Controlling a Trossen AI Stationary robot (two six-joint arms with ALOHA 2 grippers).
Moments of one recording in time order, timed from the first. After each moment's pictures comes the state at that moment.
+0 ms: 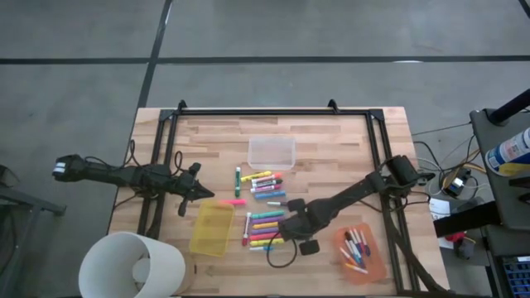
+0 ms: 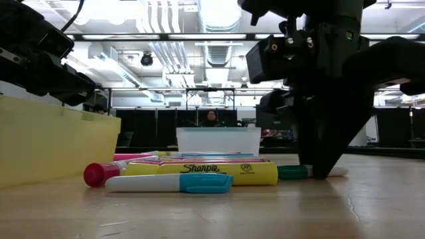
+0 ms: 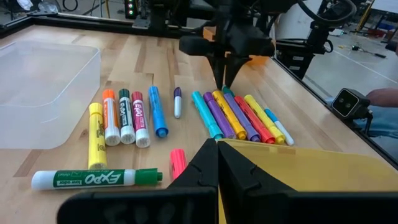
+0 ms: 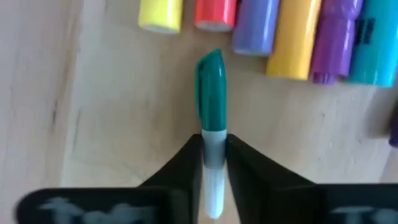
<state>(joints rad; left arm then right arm) -0.11 0.33 0.01 0.03 0.08 -0.13 0.38 1.98 1.28 -0.67 0.02 0.18</state>
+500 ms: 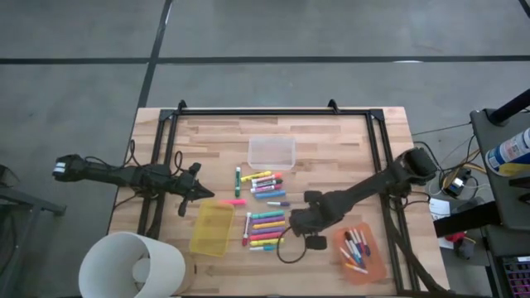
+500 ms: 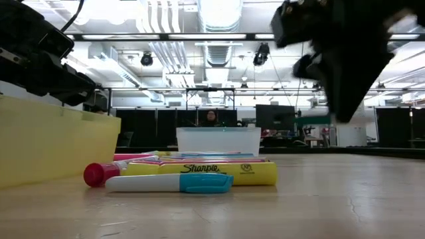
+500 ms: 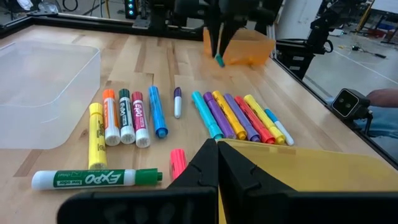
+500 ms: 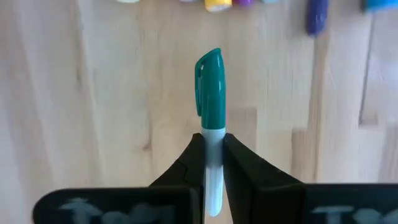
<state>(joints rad) -0.11 0.33 0.01 0.03 0.08 -0.13 0.40 1.79 1.27 -0.89 0.05 0.46</state>
